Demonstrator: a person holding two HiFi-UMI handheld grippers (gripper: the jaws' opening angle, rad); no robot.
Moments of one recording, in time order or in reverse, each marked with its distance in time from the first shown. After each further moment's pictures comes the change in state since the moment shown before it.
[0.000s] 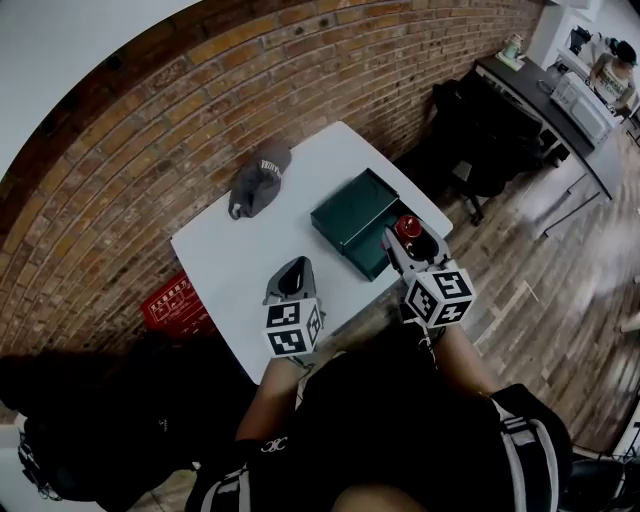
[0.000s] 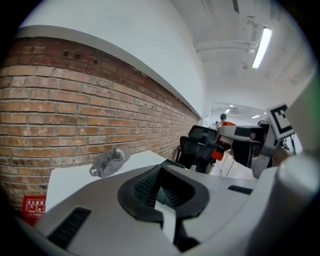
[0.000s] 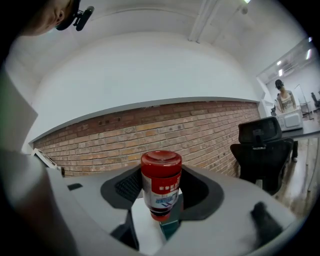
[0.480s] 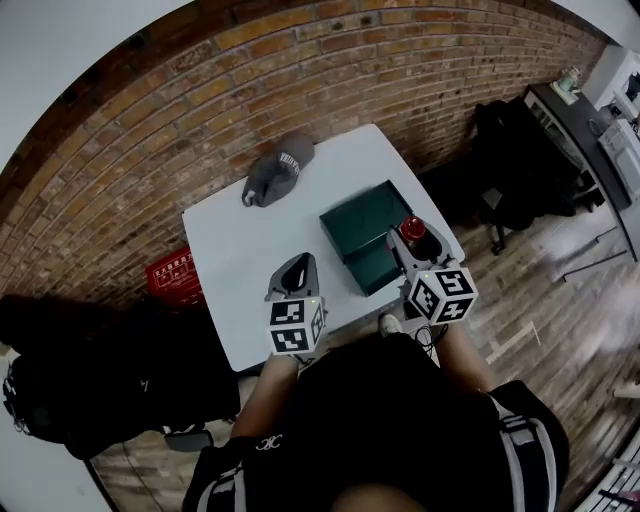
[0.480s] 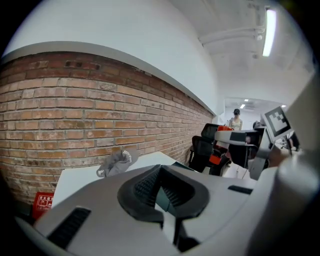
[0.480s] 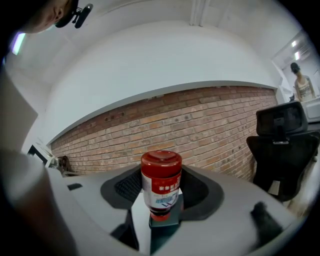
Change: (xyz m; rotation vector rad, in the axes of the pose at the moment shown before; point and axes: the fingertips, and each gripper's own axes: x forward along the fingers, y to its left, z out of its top) left arm 0.034 -0.016 0.012 -0.020 0.000 0.179; right arm 0.059 -0.048 -0.008 -0.009 0.094 0.195
